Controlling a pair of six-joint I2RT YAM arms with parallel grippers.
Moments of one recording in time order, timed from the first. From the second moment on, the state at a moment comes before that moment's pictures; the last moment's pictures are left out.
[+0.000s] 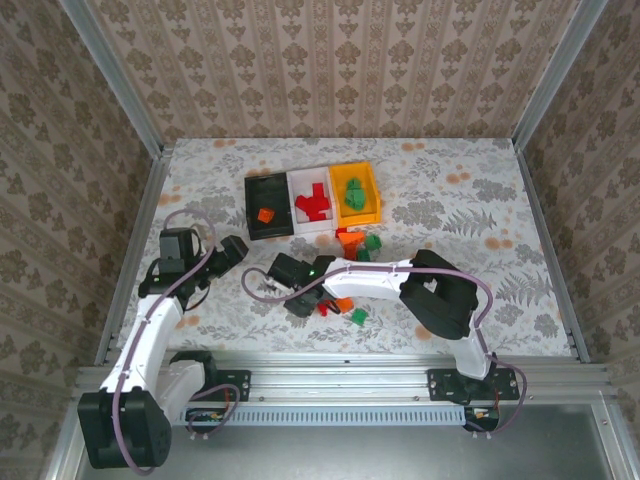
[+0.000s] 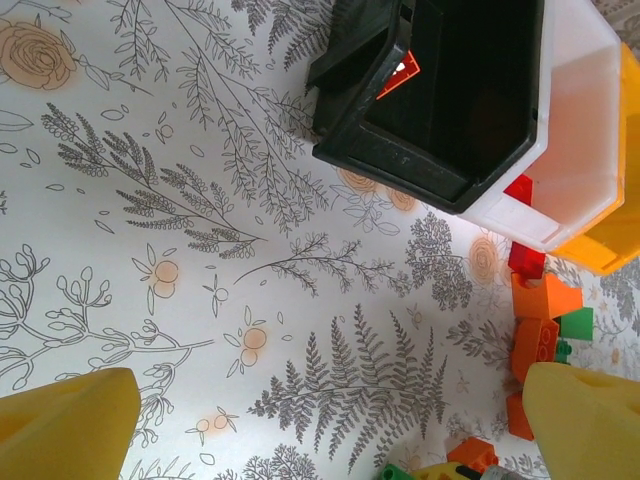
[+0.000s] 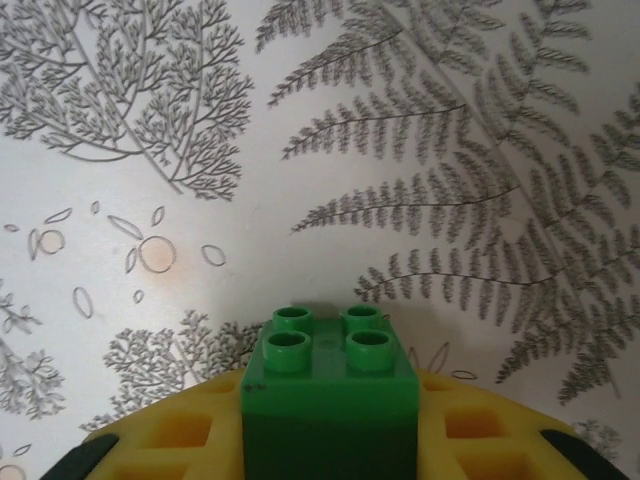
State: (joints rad) left arm -0.04 0.91 0.59 -0.49 0.34 -0.62; right arm 1.06 2.02 1.40 -0.59 0.10 0.03
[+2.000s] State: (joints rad) left arm -0.58 1.23 0.54 -0.07 0.28 -0.82; right arm 0.60 1.73 1.05 -0.46 0.09 0.37
